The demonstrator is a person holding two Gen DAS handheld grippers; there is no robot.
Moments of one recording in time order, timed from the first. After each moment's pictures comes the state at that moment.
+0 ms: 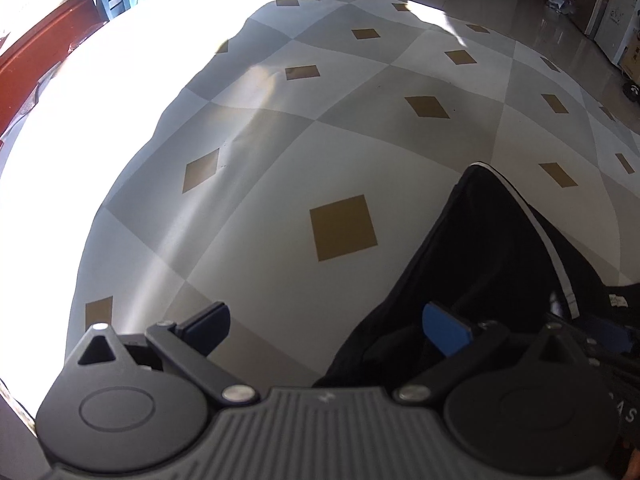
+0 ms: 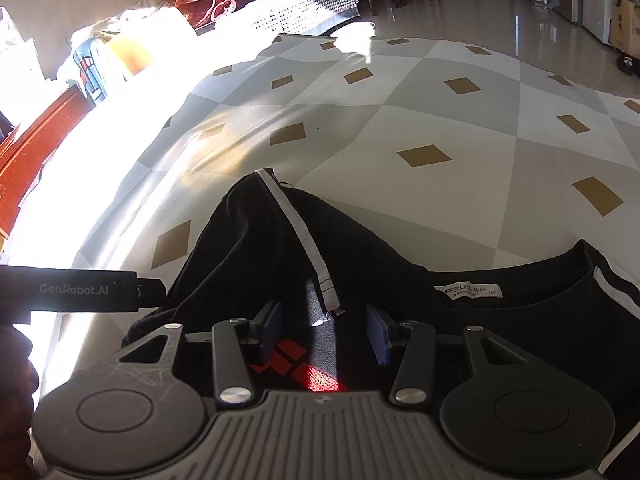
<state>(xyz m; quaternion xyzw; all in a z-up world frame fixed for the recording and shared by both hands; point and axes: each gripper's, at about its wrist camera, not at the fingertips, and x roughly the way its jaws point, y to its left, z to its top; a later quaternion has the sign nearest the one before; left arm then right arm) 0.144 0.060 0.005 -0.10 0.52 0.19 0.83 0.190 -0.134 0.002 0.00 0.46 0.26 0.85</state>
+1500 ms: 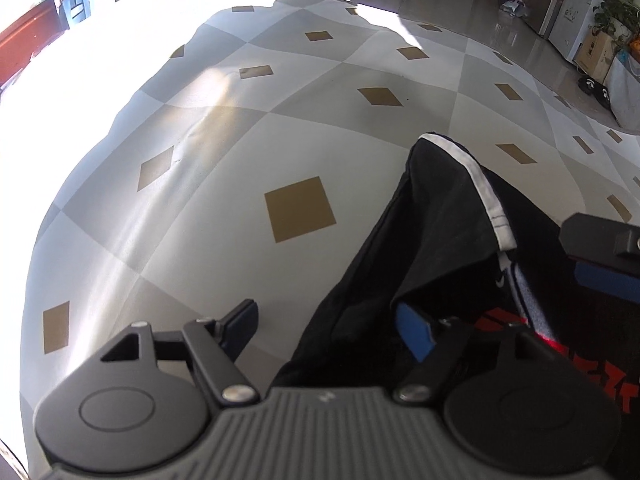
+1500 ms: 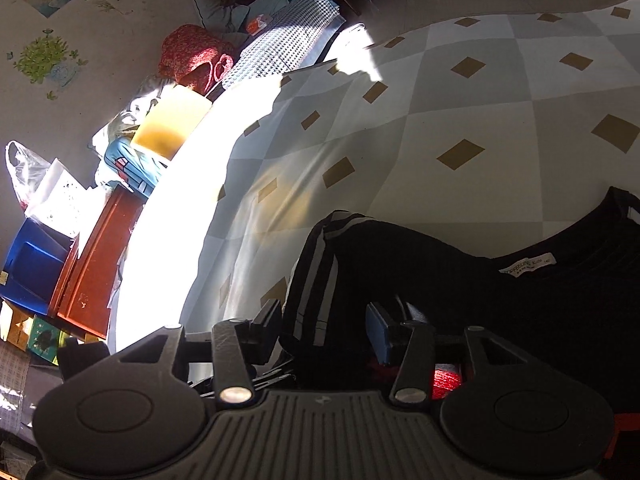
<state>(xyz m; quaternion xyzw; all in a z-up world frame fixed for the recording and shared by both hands) 0.130 0.054 -0.012 -0.10 0.50 0.13 0.85 0.191 -0.152 0.035 0.18 0.49 0.27 0.81</state>
